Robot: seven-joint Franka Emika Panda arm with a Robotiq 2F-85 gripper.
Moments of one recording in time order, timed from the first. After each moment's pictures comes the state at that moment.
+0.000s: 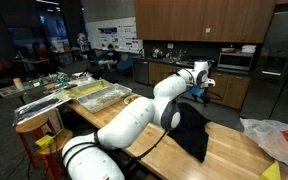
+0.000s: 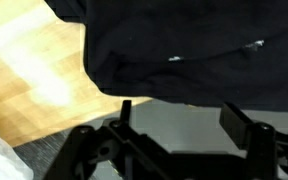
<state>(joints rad) -0.19 1.20 -0.09 -0.41 0.00 1.75 0.34</state>
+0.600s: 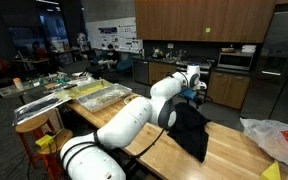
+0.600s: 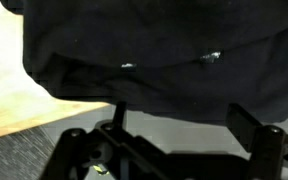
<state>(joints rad) -0.13 1.21 -0.07 -0.44 0.00 1.81 0.32</state>
